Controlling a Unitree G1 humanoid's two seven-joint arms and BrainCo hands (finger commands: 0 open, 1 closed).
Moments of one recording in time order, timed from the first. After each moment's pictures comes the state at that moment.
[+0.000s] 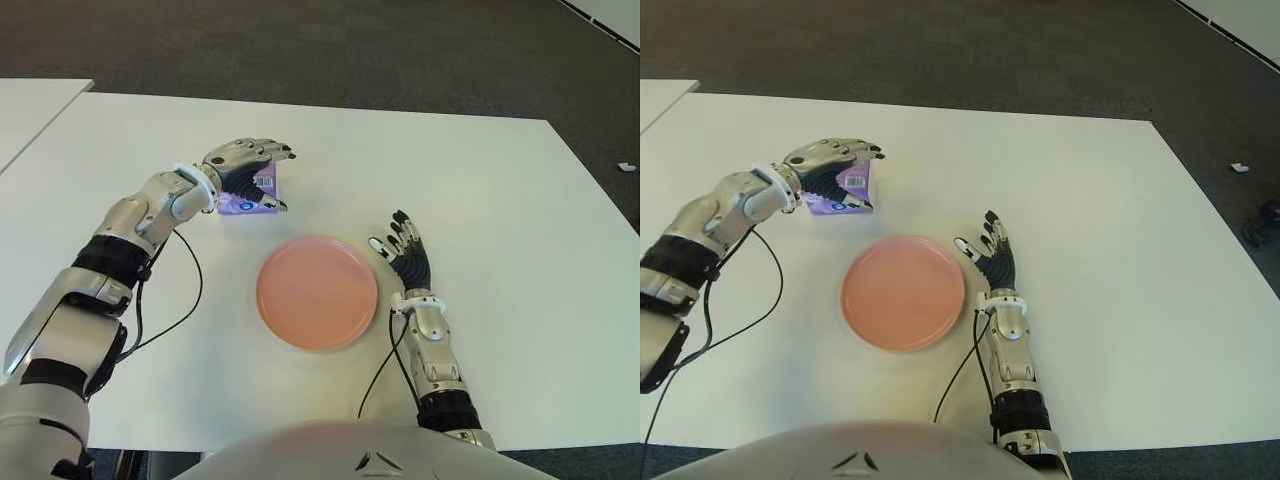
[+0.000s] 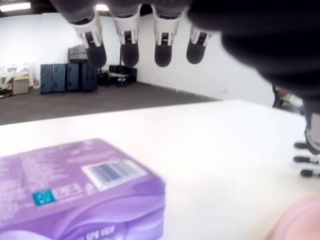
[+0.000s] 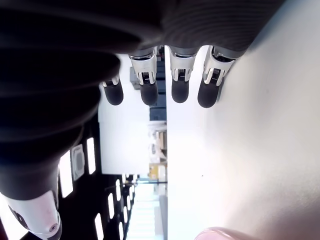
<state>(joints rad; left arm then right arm) -0.69 0.63 -0.39 0.59 0.78 -0.50 -0.11 0.00 0.05 0.00 0.27 -0.03 -0.22 -0.04</state>
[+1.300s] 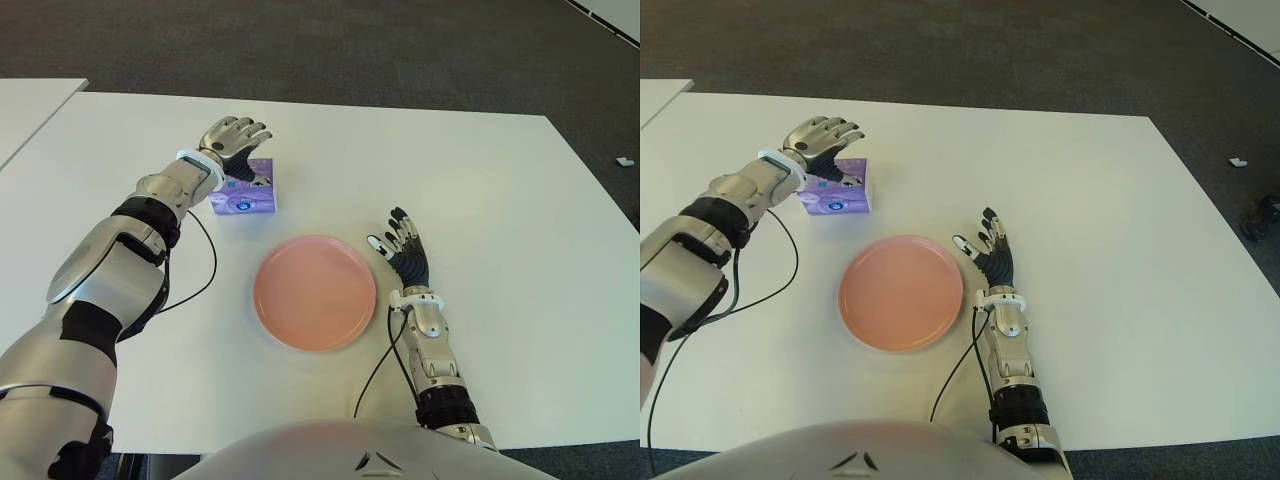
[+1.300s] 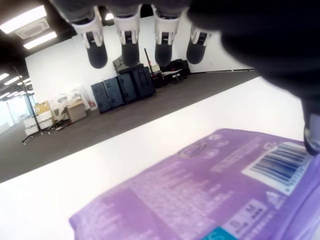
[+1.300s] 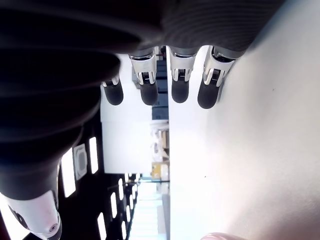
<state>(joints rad) -0.98 0.51 -0.67 1.16 0.98 -0.28 0.35 -0.01 0.05 -0.01 0.30 -0.03 -0.24 -0.03</state>
